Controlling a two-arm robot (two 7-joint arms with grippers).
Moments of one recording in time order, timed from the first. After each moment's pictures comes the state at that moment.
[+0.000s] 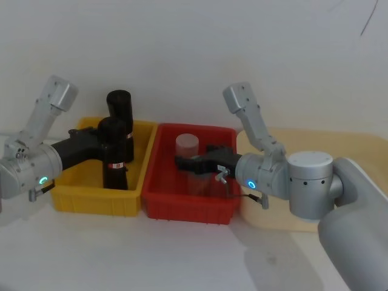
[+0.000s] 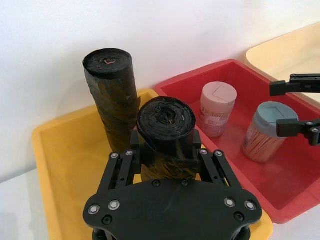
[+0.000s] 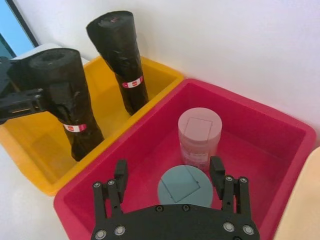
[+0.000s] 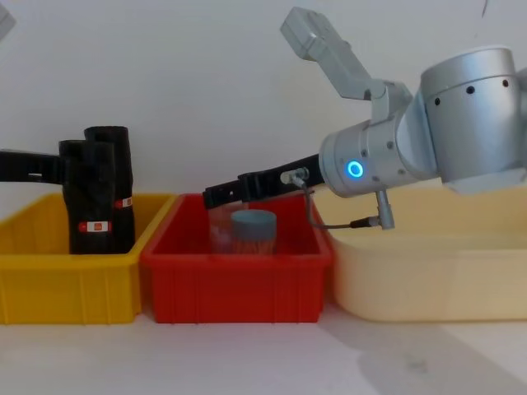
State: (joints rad) left arm -0.53 0.49 0.33 -1.32 -0.48 0.29 -0.42; right arm 0.77 0.04 -0.55 -1.02 0.33 0.47 0.36
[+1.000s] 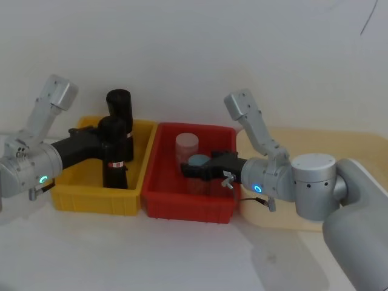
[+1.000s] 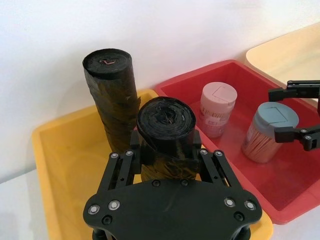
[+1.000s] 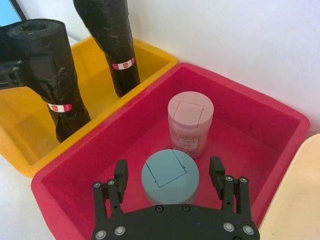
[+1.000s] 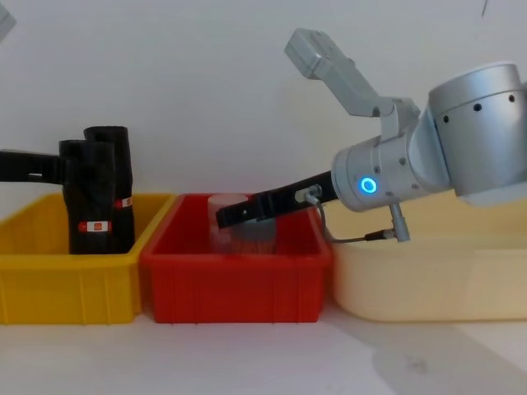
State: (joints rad) left arm -0.53 0.49 0.33 -1.32 -0.48 0.28 -0.42; right arm 0.79 0.06 -0.56 -0.96 0.29 0.44 0.40
